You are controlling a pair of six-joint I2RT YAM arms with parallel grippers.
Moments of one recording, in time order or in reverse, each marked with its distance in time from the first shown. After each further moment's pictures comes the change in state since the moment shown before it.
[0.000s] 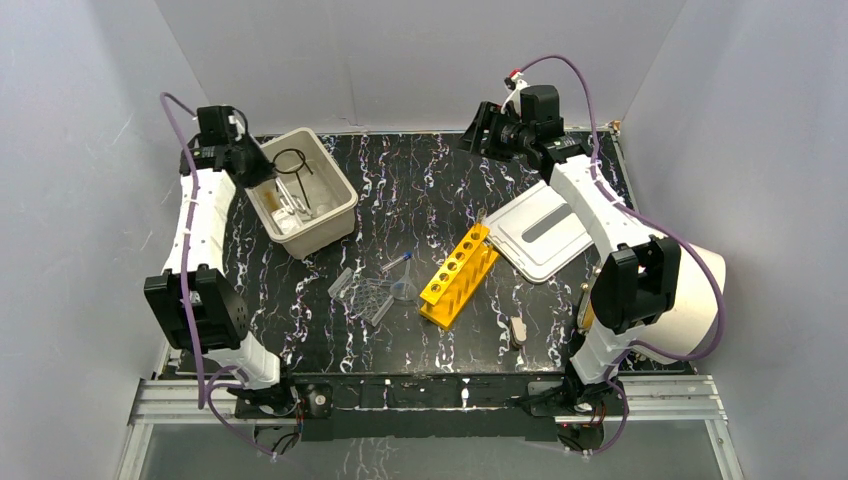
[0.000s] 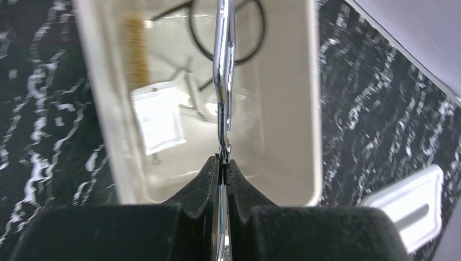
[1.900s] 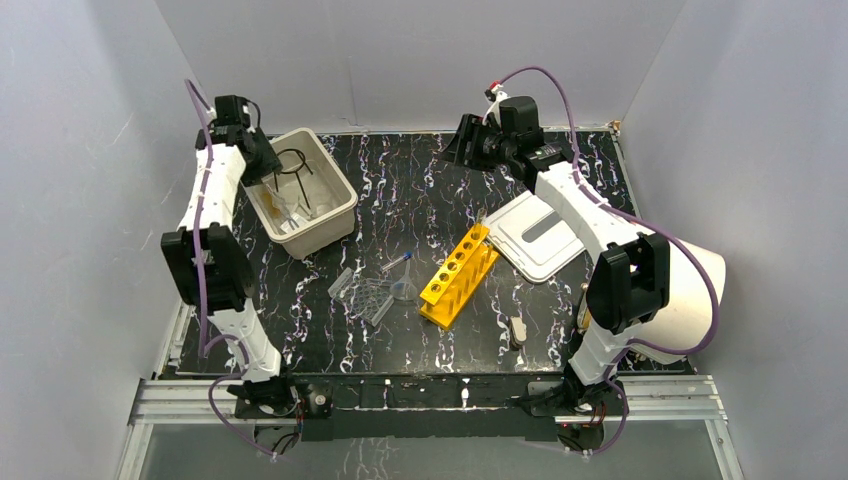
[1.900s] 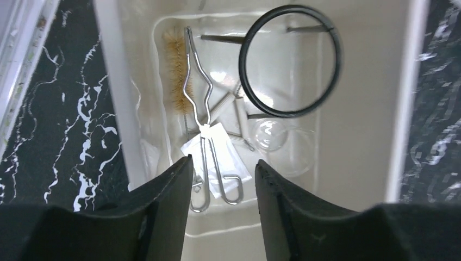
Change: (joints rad) left arm 0.029 0.315 0.218 -0.118 -0.188 0.090; right arm 0.084 0.008 -0.060 0.063 0.042 0.027
